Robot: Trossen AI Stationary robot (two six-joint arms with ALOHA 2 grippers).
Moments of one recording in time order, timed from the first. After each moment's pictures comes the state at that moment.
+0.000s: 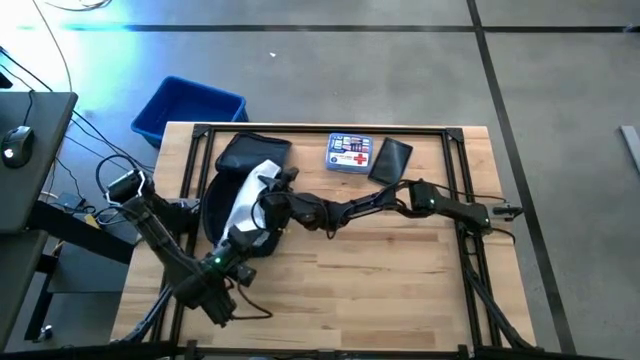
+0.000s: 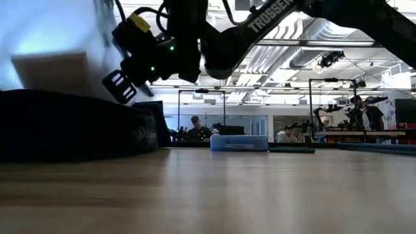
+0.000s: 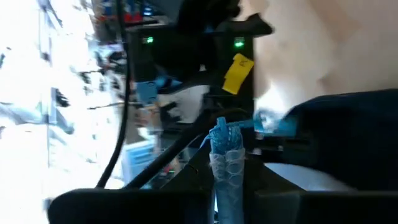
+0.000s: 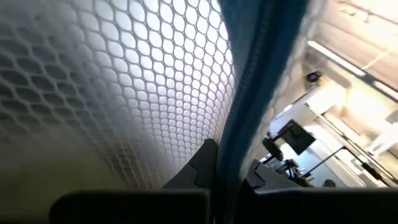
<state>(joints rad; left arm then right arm) -0.85 1.64 1.34 -1.57 -1.25 -0.21 0.04 2.47 1.75 0.85 0.68 -0.91</state>
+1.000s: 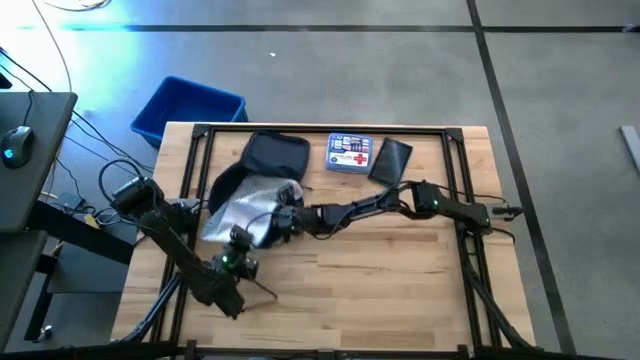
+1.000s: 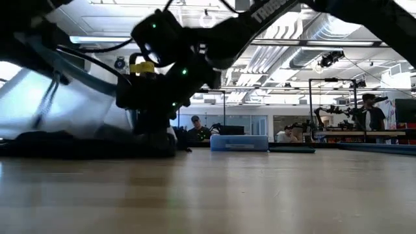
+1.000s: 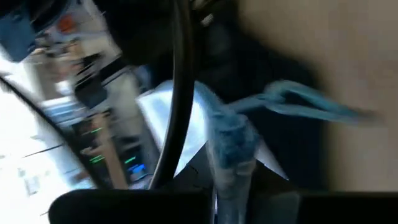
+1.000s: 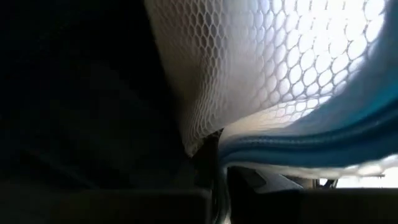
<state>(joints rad) -0.85 1.73 1.08 -1.32 -0.88 -0.48 0.09 2.46 1.76 -0.03 0.61 -0.89</state>
